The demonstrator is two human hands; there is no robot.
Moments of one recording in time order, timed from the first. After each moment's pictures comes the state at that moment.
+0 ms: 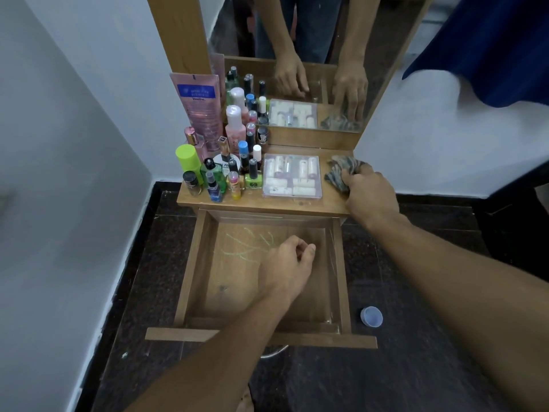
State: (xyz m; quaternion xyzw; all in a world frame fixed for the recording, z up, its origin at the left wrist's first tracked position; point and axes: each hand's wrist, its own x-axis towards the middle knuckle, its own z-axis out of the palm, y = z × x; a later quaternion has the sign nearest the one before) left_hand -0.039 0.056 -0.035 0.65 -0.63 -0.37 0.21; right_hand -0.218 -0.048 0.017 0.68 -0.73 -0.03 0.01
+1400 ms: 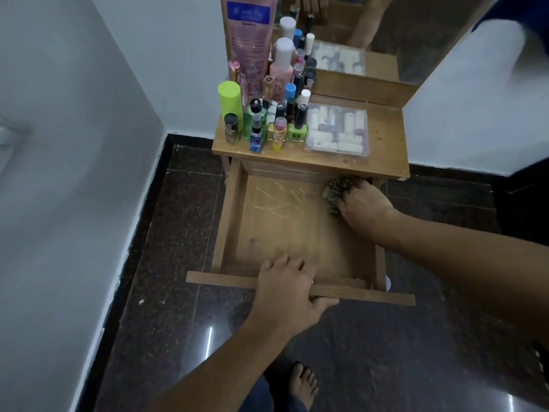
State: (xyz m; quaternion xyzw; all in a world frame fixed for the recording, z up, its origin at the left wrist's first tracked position) left_hand 0.042 0.153 -0.069 0.55 -0.81 -0.12 0.13; right_hand -0.155 -0.001 -0.052 0.79 -0.38 -0.44 0.20
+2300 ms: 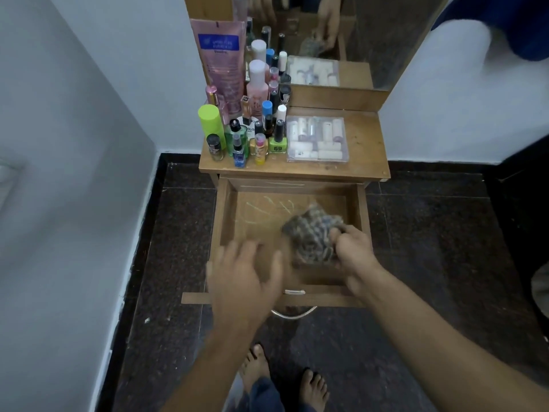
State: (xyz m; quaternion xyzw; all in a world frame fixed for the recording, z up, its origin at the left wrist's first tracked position) left_hand 0.081 0.136 -0.030 0.69 -0.67 -0.15 0.23; right_hand -0.108 0.091 -0.027 0.19 -0.74 0.35 -0.54
